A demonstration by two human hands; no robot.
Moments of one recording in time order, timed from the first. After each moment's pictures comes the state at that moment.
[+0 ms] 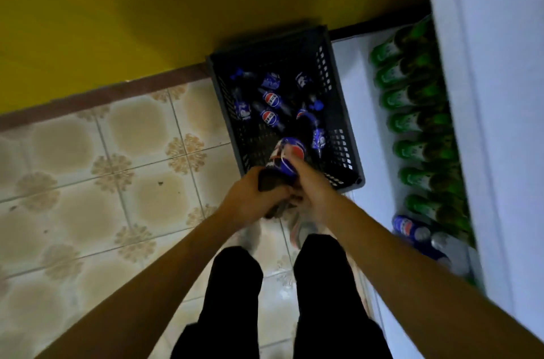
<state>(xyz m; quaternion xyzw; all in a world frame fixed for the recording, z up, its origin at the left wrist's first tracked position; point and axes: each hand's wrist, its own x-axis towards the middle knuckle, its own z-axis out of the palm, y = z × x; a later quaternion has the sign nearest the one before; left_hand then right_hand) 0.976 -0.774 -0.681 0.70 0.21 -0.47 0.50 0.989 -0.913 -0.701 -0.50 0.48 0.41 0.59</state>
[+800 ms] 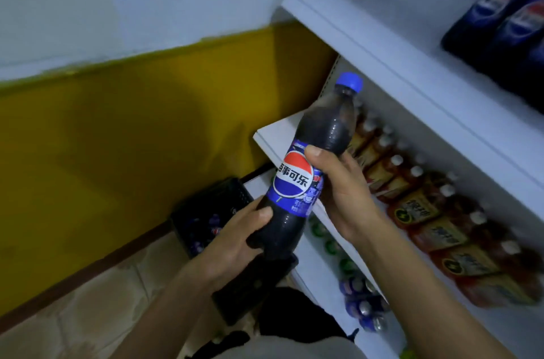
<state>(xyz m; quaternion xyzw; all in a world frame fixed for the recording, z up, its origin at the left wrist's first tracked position) 0.958 -0.795 -0.333 0.39 -0.11 -0.44 0.80 0.942 -0.961 -0.259 -0.62 0.16 -0.06 0.77</state>
